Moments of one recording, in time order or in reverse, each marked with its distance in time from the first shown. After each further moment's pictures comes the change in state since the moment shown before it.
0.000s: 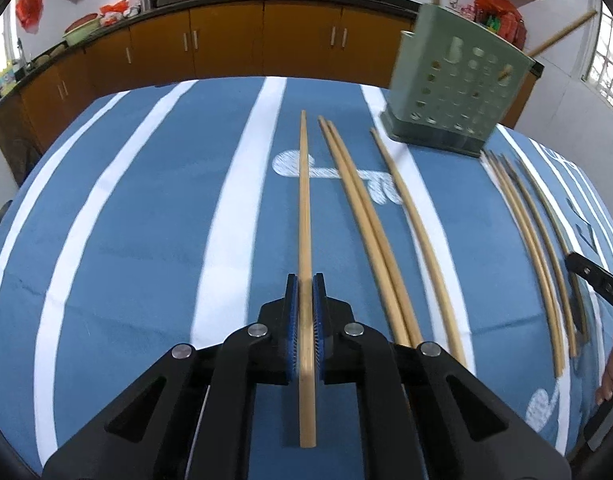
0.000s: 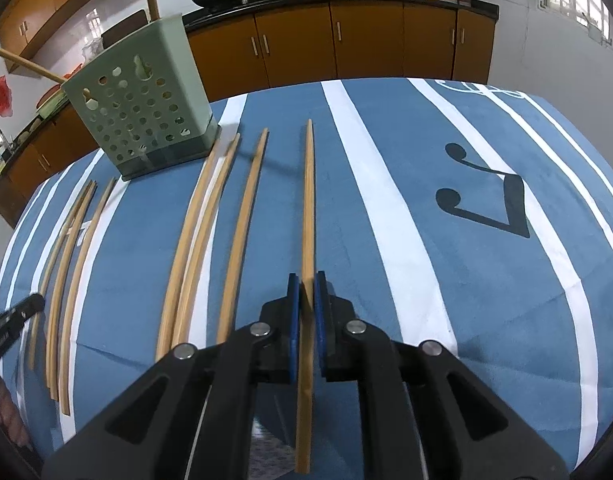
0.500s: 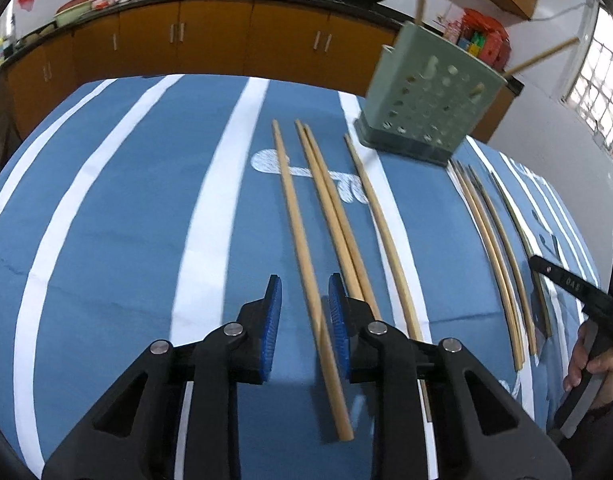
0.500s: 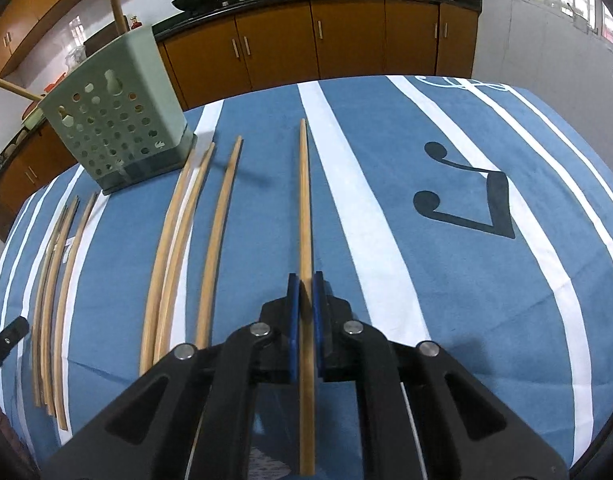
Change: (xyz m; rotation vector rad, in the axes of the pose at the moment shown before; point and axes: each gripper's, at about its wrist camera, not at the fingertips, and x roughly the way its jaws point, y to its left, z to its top) left arm -0.017 -0.001 -0.010 -0.039 -0.002 -0.135; right arm 0.000 -0.011 0.004 0.043 0.004 -0.033
